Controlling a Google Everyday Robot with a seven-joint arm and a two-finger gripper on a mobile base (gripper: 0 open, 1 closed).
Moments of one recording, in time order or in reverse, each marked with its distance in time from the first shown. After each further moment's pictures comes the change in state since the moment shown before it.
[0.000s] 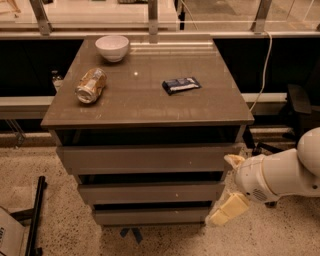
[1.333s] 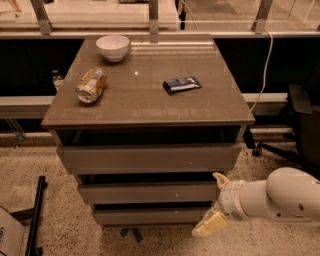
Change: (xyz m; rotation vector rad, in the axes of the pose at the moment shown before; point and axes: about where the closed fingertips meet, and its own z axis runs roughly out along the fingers) arm 0.053 -0.003 0.092 0.052 -0.027 -0.020
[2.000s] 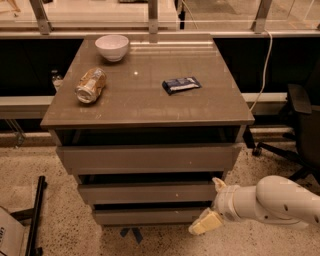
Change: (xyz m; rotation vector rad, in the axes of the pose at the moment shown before) arm 0.037 -0.023 0.048 0.030 -0.009 0.094
